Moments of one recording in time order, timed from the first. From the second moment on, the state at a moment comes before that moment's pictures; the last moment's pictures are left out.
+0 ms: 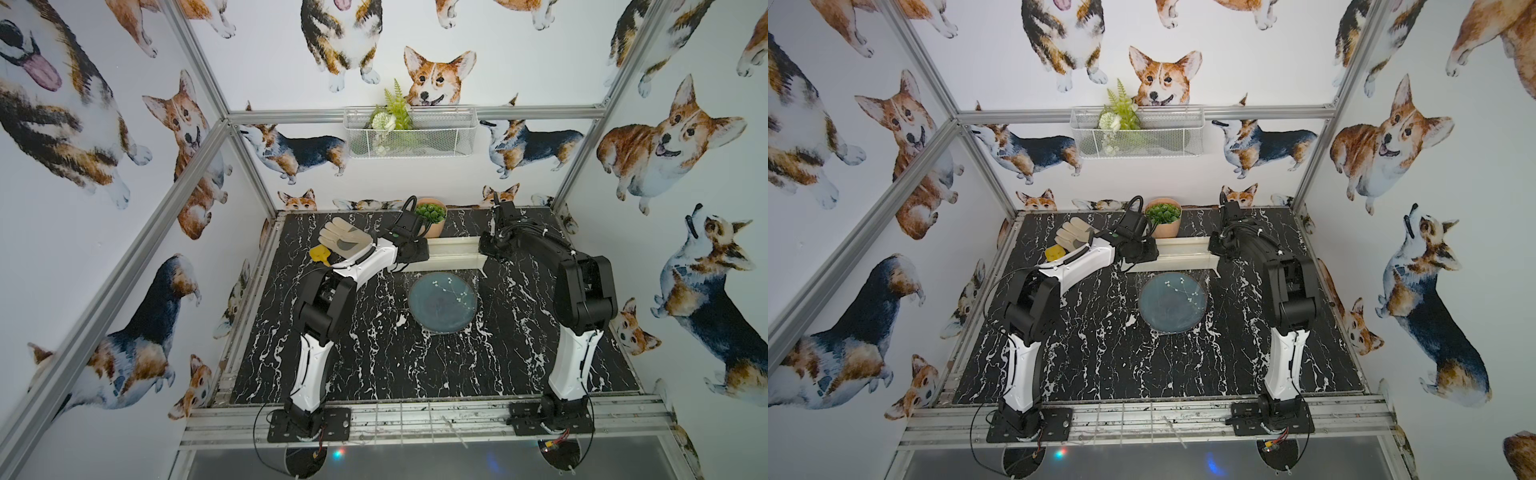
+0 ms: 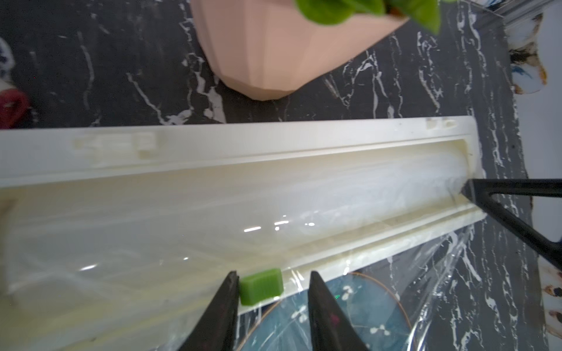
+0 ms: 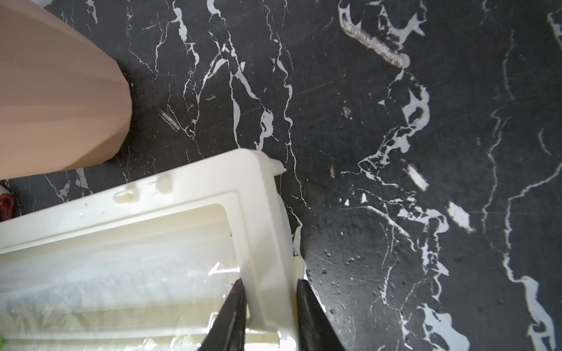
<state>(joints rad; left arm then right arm) -0.60 2.12 1.72 -0.51 0.10 -0.60 0.22 2.01 1.55 -0.68 -0.08 0.45</state>
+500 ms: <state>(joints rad) -0.66 2.22 1.83 -0.45 0.13 -0.69 0.22 2.00 1.53 -0.65 -0.08 0.45</state>
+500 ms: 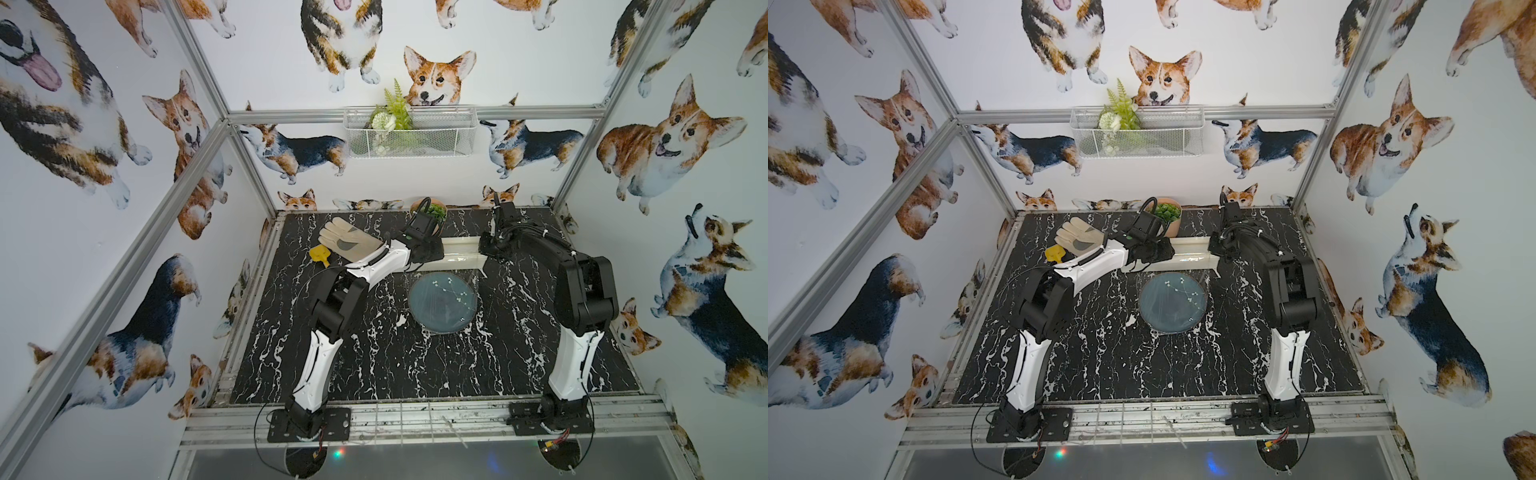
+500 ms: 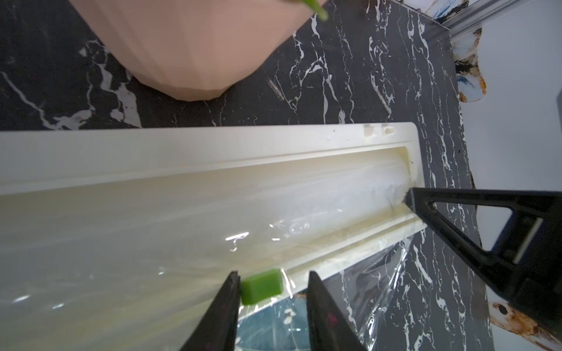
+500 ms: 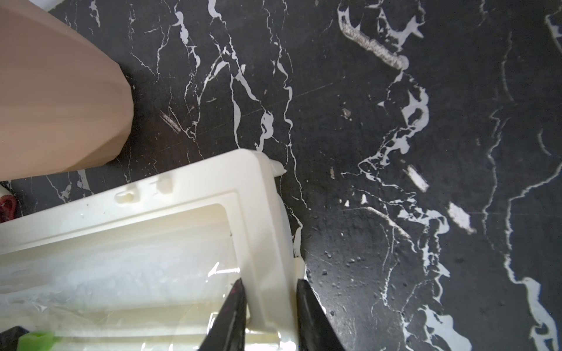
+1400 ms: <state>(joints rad) -0.79 2.47 2.15 -0.35 0.19 -0.88 0.22 1.98 1.48 -0.59 -0.08 0.47</state>
